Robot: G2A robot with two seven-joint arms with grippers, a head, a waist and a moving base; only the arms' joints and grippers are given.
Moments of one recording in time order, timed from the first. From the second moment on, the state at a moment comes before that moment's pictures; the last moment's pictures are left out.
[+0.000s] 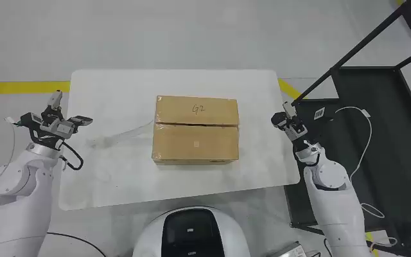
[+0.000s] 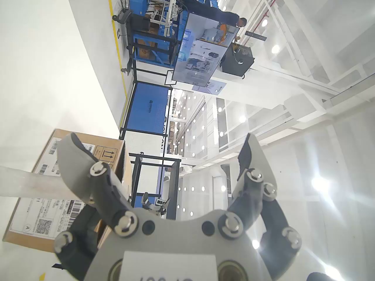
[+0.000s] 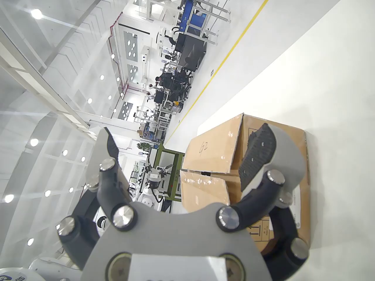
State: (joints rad) left arm 1.33 -1.04 -1.65 -1.45 -0.67 -0.04 -0.55; right arm -1.55 -1.19 1.70 -1.60 0.25 -0.40 0.48
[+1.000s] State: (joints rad) left arm 1.33 -1.04 -1.65 -1.45 -0.67 -0.04 -0.55; right arm -1.47 -1.16 1.66 -1.52 0.13 -0.43 0.93
